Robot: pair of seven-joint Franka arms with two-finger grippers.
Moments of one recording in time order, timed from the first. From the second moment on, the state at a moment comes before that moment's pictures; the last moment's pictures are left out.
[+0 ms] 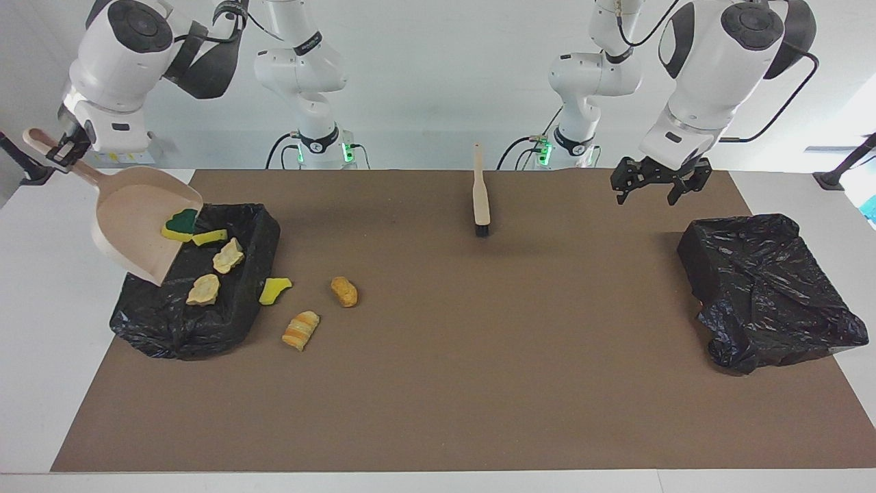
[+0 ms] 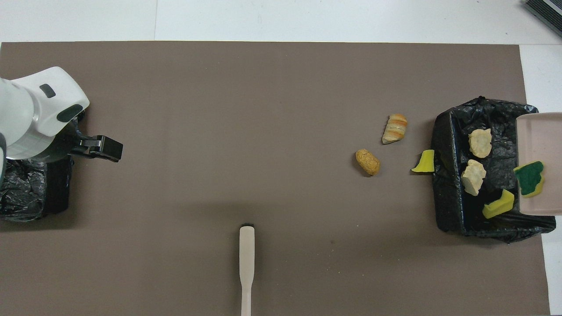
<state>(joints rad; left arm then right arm) -0.13 0.00 -0.07 -1.64 0.04 1.58 -0.05 -0.06 -0.11 -0.10 -1.83 -0.85 1.77 -1.46</state>
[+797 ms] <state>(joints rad) -0.11 -0.02 -0.07 -1.62 0.04 1.54 0.02 -0.06 -0.11 -0.10 -1.82 -0.60 1.77 -1.46</state>
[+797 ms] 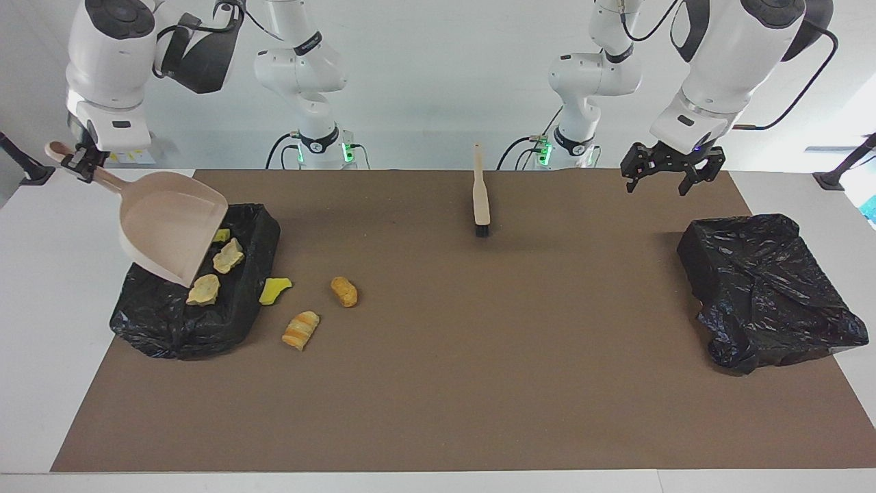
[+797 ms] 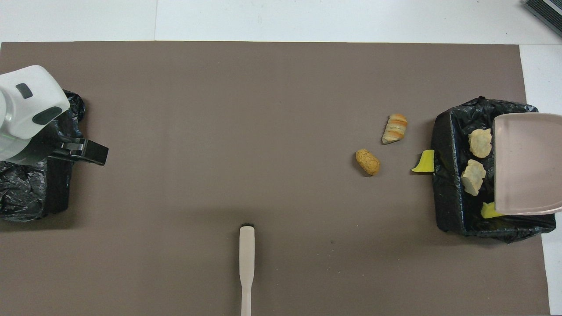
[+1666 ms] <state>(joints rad) -0.07 -0.02 -0.07 -1.62 0.04 1.54 0.14 0.14 -0.08 -0.03 -1.83 -0.10 1.62 -0.36</state>
